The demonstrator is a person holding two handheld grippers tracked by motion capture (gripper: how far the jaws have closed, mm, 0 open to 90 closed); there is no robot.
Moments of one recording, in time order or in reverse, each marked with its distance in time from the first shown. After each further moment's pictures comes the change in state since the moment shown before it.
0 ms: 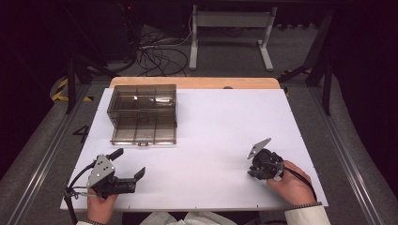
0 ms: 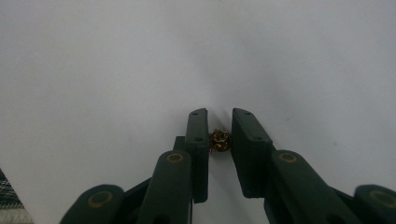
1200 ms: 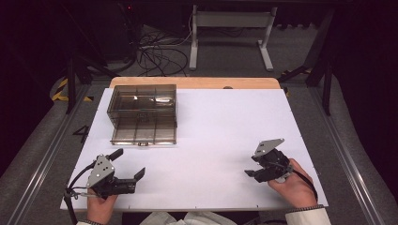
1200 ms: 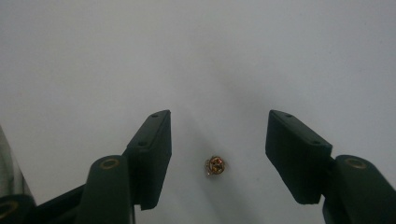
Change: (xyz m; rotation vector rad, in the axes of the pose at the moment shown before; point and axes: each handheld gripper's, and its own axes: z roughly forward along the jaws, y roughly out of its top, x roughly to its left) left arm 0.000 0.000 -0.001 0.001 -0.002 0.000; right arm 0.005 -0.005 -0.023 -0.210 -0.031 -0.003
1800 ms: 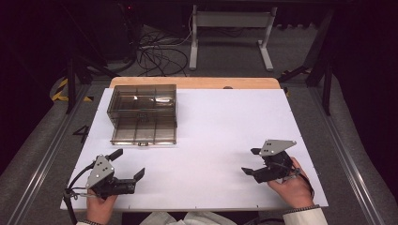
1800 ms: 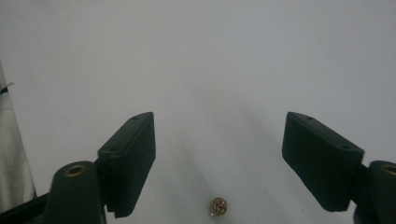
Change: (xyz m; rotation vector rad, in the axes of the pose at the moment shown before) left arm -0.001 0.000 -0.001 -0.004 -0.004 0.000; right arm 0.003 -0.002 -0.013 -0.226 0.001 -0.003
